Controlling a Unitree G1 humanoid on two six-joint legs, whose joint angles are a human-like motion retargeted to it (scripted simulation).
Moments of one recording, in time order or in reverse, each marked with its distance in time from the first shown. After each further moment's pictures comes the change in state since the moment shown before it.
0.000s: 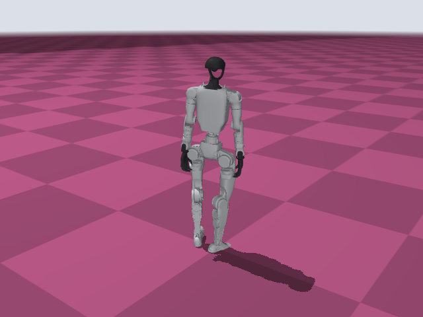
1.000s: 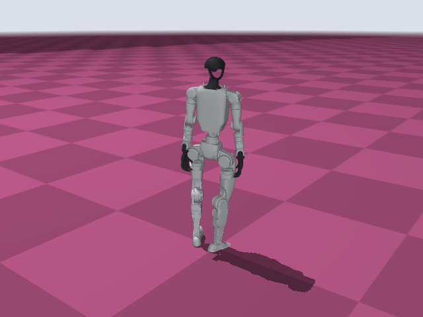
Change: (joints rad) left arm -0.011 0.006 0.007 0.003 0.004 0.004 -0.002; right arm -0.010 0.003 0.018 -0.007 -0.017 -0.009 0.008; waist -0.018 -0.012 0.007; left_leg 0.002 0.015 0.017 0.005 0.011 -0.008; right_leg -0.013 0.006 0.027 0.005 -0.001 -0.012
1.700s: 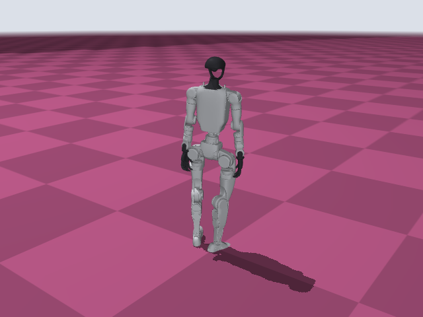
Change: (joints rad) left arm 0.003 -0.003 0.002 0.002 -0.001 0.000 -0.002; right arm 0.000 0.000 -0.002 0.008 -0.004 -0.002 0.000; waist -0.001 0.005 0.001; left_leg 0.012 -0.006 0.000 -0.003 -0.002 -0.003; right_leg 0.012 0.000 0.001 0.000 0.001 0.002
